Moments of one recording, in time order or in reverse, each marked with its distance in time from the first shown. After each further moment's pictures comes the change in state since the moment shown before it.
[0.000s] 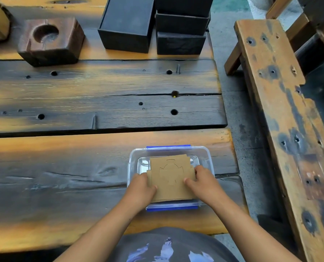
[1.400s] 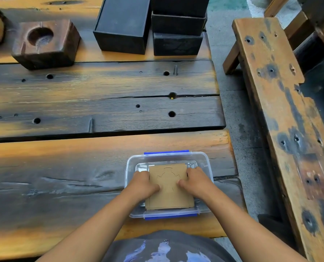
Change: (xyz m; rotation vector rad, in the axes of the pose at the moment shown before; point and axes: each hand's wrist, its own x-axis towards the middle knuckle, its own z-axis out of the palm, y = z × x) left_hand 0.035 0.013 -0.002 0.005 -0.116 -0.065; right_hand 0.029 -0.008 0.004 -0.158 -0.164 0.036
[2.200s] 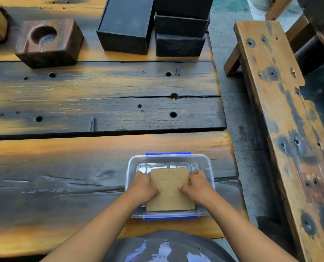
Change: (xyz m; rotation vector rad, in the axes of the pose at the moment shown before) left_hand 0.009 -0.016 0.011 0.104 0.002 0.062; right_hand -0.001 0.015 0.017 0.015 0.029 -0.030
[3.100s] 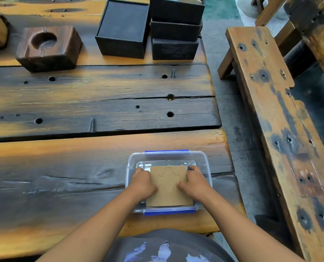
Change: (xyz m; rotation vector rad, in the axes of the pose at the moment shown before) left_hand -0.003 0.004 0.003 0.151 0.034 0.001; right_hand -0.002 0.000 0.009 0.045 0.048 -0.008
